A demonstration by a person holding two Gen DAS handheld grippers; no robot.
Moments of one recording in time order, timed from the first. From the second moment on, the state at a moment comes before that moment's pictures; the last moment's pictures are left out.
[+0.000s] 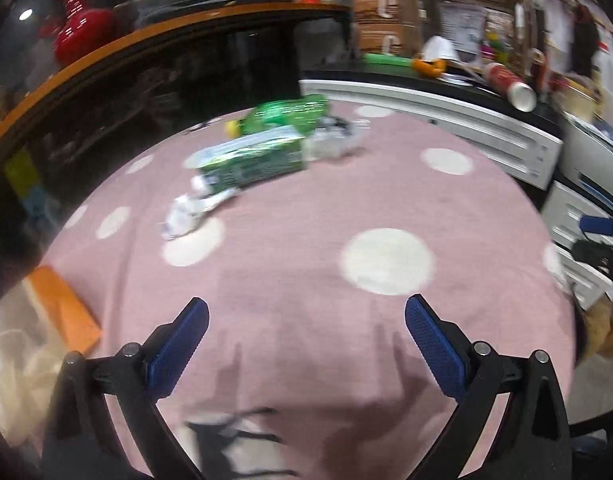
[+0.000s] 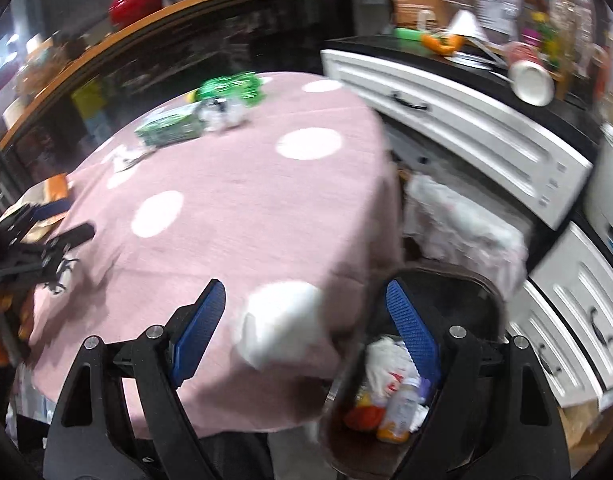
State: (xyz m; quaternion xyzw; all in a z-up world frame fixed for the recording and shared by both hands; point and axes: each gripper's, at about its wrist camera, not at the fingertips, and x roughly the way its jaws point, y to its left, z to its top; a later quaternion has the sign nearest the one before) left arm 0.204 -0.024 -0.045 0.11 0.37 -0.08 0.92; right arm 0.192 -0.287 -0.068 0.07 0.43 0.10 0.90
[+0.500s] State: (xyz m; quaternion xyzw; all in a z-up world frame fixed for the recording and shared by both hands) left arm 0.332 0.057 -0.059 0.10 0.42 -0.03 0.90; right arm 0.328 -0.190 -0.053 0.03 0.45 0.21 0.87
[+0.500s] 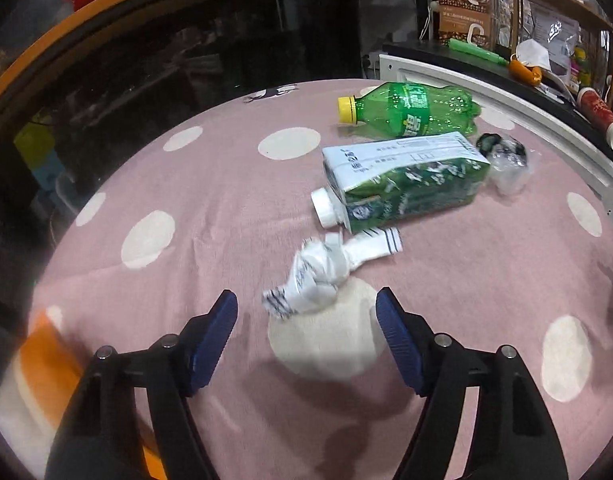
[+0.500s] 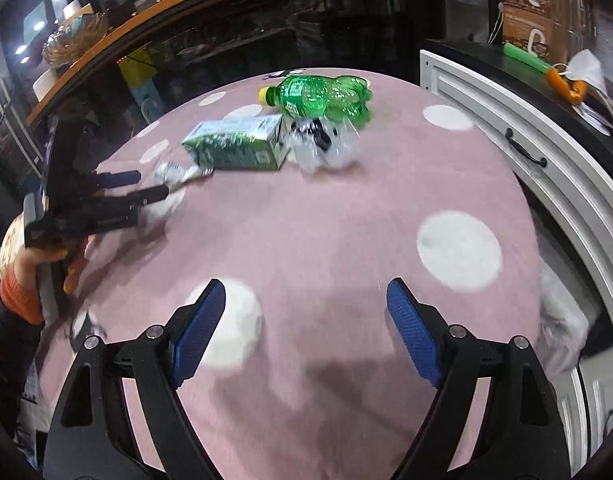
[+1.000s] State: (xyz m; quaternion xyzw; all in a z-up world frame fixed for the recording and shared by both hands) left arm 0.351 0.049 -0.069 0.11 0.44 -0.07 0.89; right arm 0.451 -0.139 -0.072 -0.04 0.47 0.20 0.86
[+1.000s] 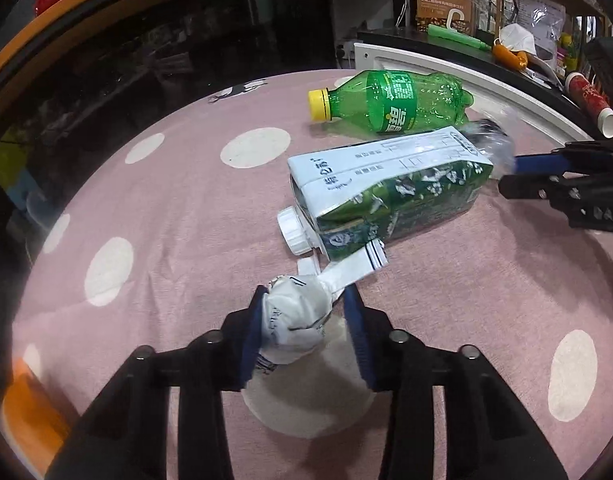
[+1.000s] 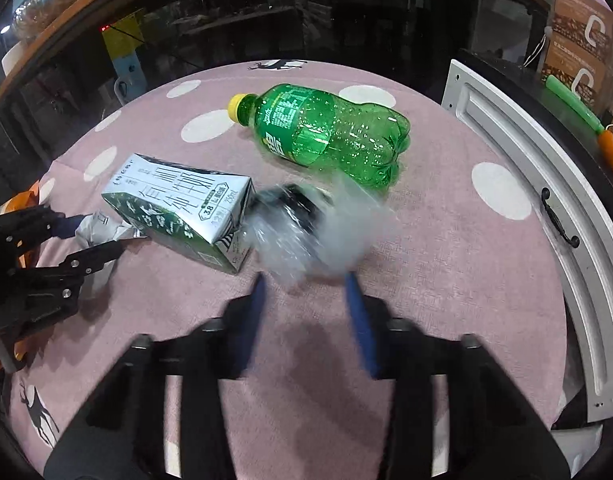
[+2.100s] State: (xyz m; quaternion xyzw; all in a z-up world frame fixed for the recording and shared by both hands) left arm 0.286 0.051 -0.043 0.06 0.38 -0.07 0.92; right arm 0.444 -0.139 -0.058 0.01 0.44 0.17 0.88
